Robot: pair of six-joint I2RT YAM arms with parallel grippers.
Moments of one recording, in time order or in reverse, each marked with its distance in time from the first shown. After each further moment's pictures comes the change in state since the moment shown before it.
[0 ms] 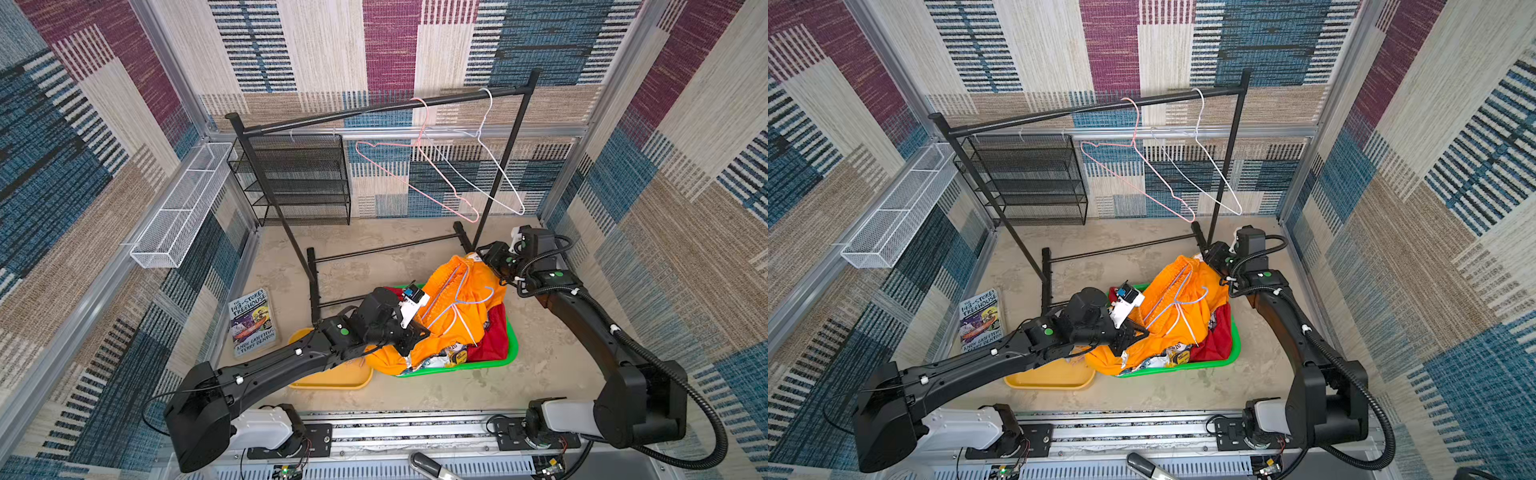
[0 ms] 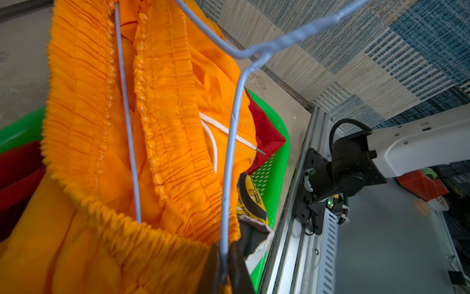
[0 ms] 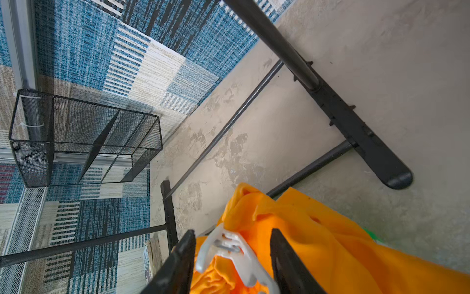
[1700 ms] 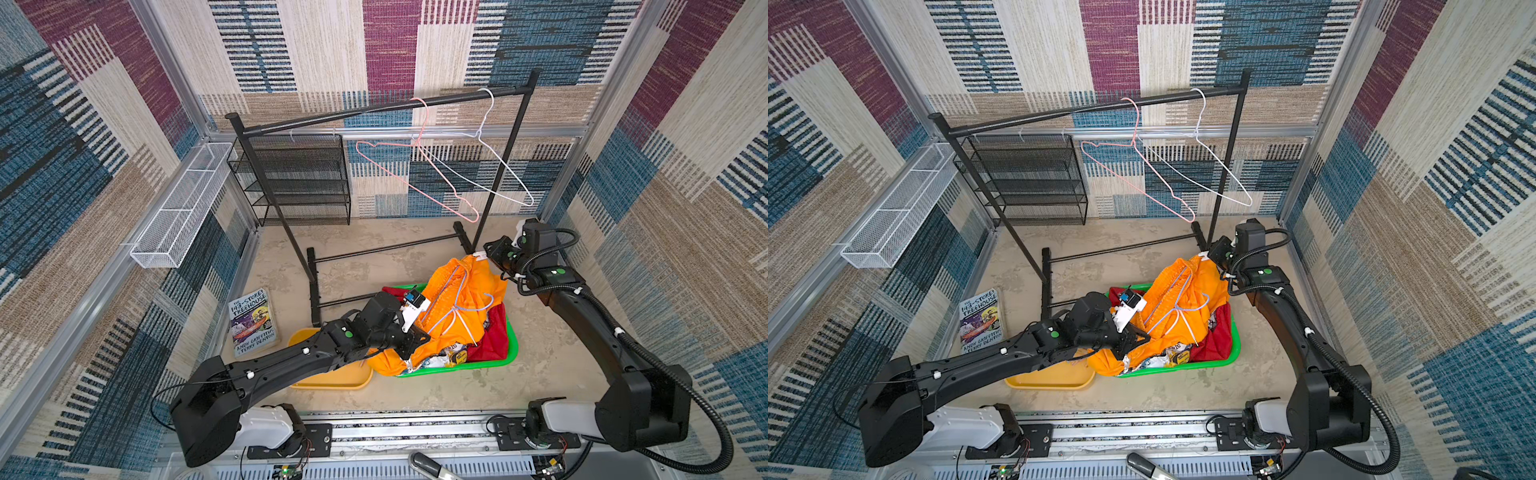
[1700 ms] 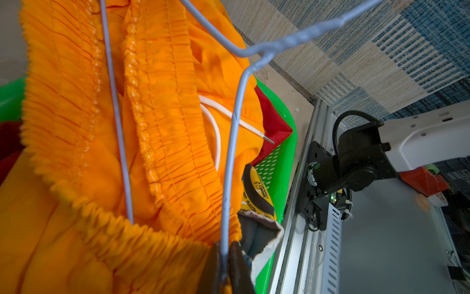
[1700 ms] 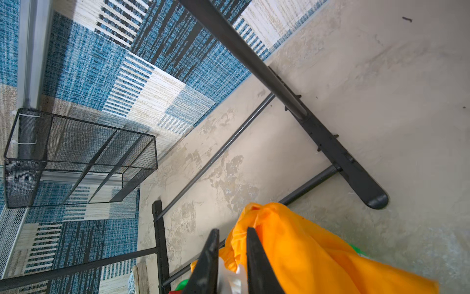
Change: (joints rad) left arm -0.001 0.043 -0.058 0.069 0.016 -0.010; right arm 0.023 -0.024 0.049 -0.024 0.135 -0.021
